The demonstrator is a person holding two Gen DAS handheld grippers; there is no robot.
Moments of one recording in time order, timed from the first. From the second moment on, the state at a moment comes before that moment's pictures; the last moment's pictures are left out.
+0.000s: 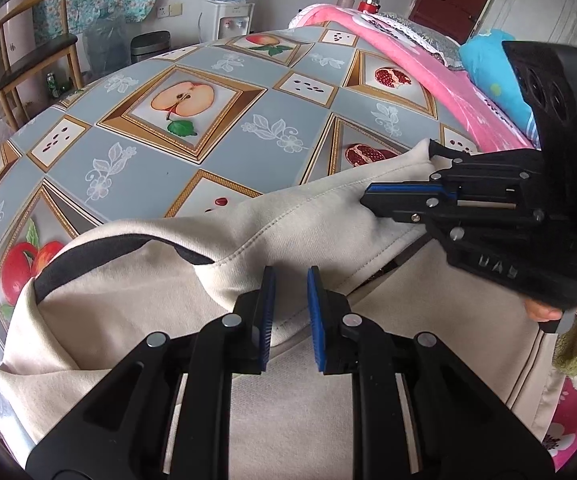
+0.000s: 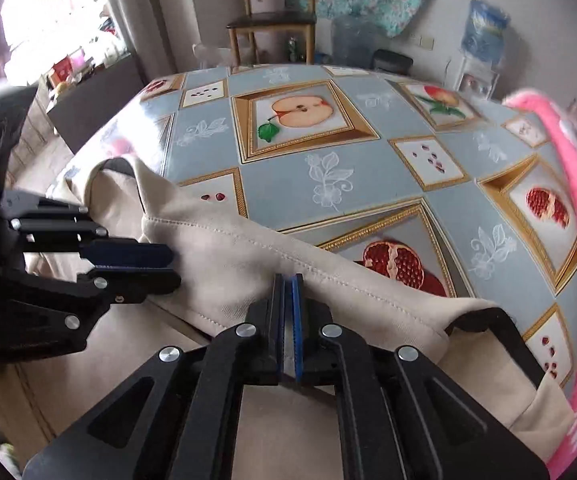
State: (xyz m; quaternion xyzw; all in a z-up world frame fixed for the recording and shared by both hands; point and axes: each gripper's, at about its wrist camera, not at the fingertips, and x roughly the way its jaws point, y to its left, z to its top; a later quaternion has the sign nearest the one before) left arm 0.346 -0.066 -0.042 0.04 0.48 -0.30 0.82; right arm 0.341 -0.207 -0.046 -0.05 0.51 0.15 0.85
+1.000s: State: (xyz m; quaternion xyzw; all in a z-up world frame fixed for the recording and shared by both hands) left arm 0.326 -0.041 -0.011 0.00 0.49 -0.27 0.83; right arm 0.280 -0.242 -0.013 -0.02 0.50 0.06 0.87
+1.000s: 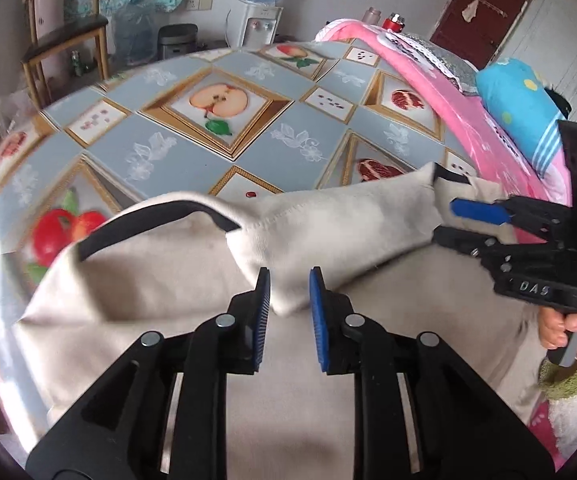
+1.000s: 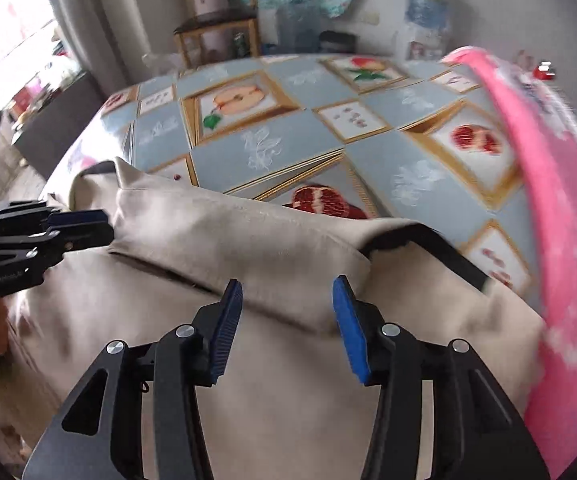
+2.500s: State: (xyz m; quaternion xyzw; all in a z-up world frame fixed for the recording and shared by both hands) left arm 0.117 -0.001 -0.046 0.05 0.50 -0.08 0.86; right arm 0.085 -0.226 -0.061 0.03 0.49 0.02 0.87
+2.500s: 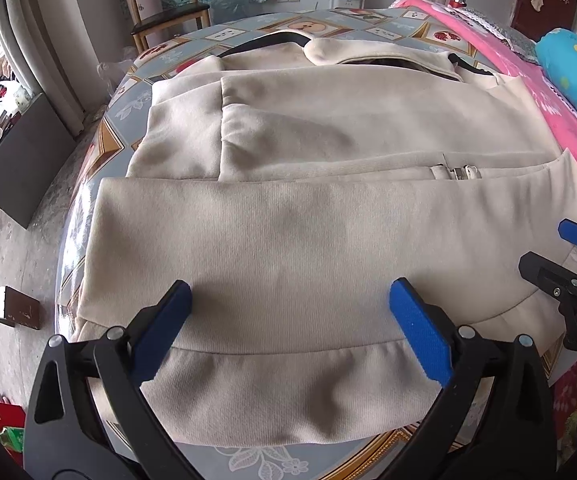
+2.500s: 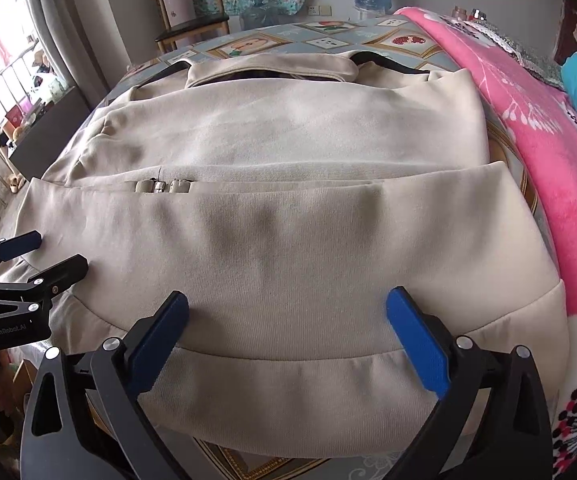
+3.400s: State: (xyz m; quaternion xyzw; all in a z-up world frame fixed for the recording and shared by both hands) left arm 0.119 0.000 -0.047 0.04 0.51 -0.08 0.86; right arm 0.084 -0.229 -0.060 0.04 0.49 0.03 0.87
